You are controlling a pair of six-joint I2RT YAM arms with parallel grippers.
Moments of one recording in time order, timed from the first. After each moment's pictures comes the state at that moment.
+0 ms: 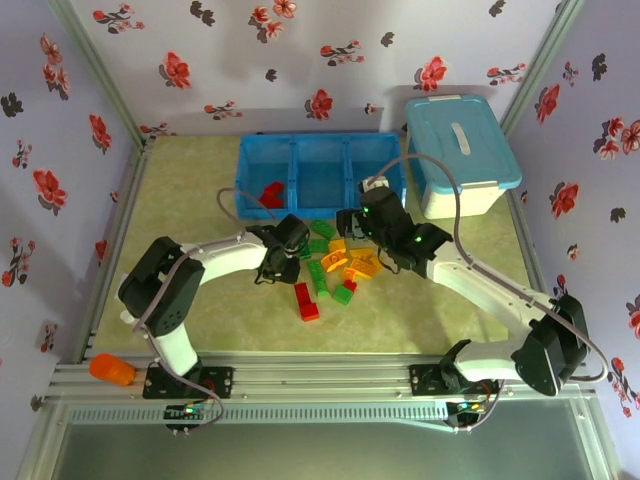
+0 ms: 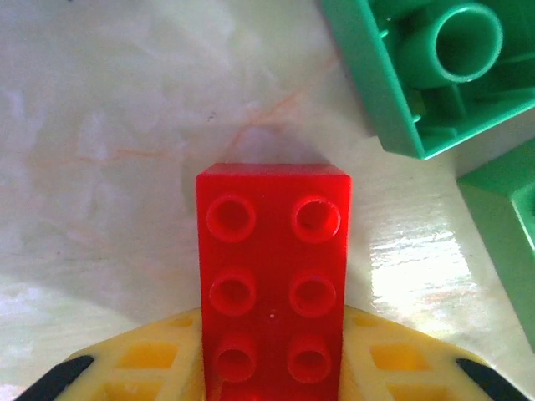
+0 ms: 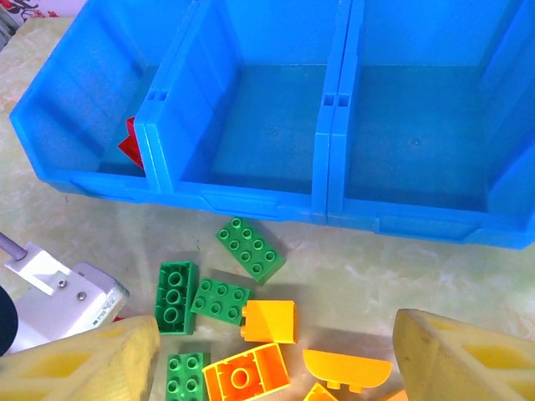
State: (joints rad) left arm -0.75 1.75 1.03 -0.60 -0.09 -0.47; right arm 0.73 1.29 1.04 -0.41 0.26 0.43
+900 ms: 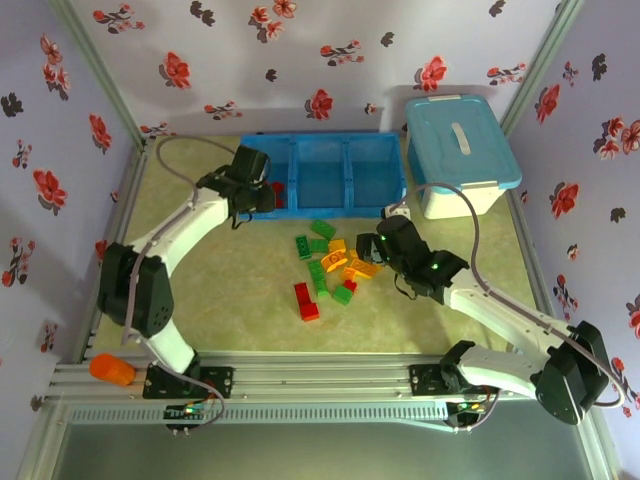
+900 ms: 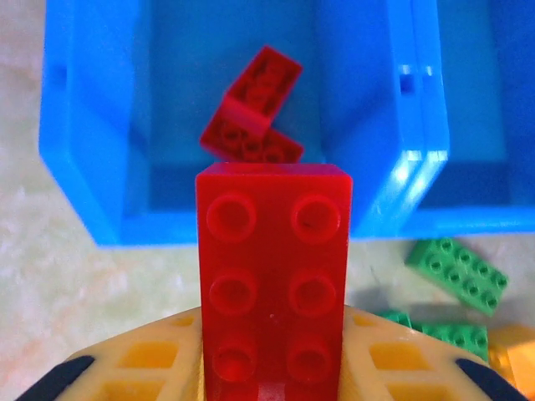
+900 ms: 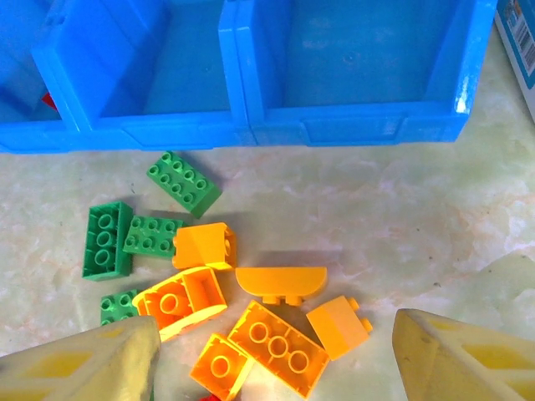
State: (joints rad) left arm -0.46 1.71 1.42 -0.69 -0.13 -0.40; right arm 0.72 1.10 0.78 -0.42 0.29 0.53
